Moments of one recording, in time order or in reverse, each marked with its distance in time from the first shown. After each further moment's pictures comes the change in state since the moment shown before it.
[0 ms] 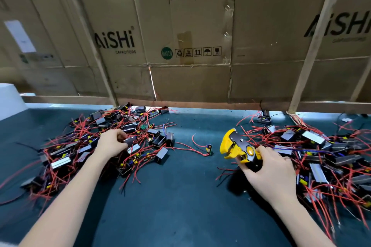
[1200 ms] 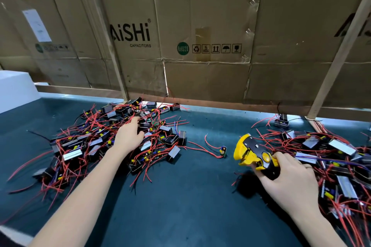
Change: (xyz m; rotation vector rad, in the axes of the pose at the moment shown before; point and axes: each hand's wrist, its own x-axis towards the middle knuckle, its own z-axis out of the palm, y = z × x) left_hand 0.009 0.012 0.016 0.030 0.056 0.116; right_hand 0.002 -0.006 -0.003 -0.048 -0.083 -0.014
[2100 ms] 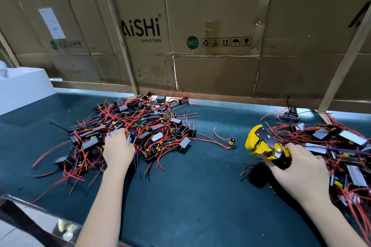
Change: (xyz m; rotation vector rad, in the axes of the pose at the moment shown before) left_hand -0.074 -0.028 -0.014 0.067 0.194 -0.383; right_hand -0.002 -0.001 -0.002 0.017 -0.017 0.058
